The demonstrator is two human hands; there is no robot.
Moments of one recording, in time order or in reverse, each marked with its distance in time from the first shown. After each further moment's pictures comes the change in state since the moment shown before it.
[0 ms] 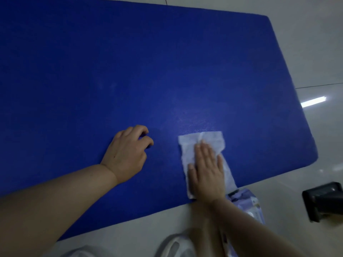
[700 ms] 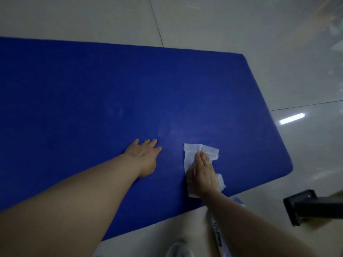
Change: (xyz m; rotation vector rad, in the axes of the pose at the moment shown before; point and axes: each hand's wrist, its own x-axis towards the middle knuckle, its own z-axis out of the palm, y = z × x) left_hand 0.046 0.022 -0.047 0.232 -0.692 -0.084; right_hand 0.027 -0.019 -0.059 0.137 -0.232 0.167
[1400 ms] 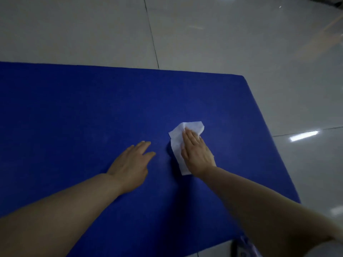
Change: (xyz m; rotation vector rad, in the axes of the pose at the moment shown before) left_hand 0.036 0.001 -0.036 -0.240 0.408 -0.014; right_hand 0.126 -0.003 -0.092 -0.218 0.124 -0.380
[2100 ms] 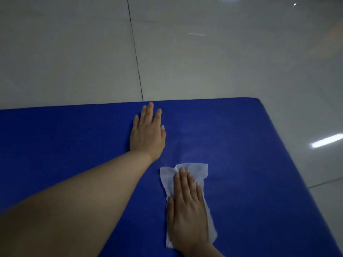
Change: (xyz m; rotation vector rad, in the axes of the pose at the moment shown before) left_hand 0.287 0.002 -0.045 -0.037 0.405 -0.232; right_hand 0.089 0.030 0.062 0.195 0.403 0.049
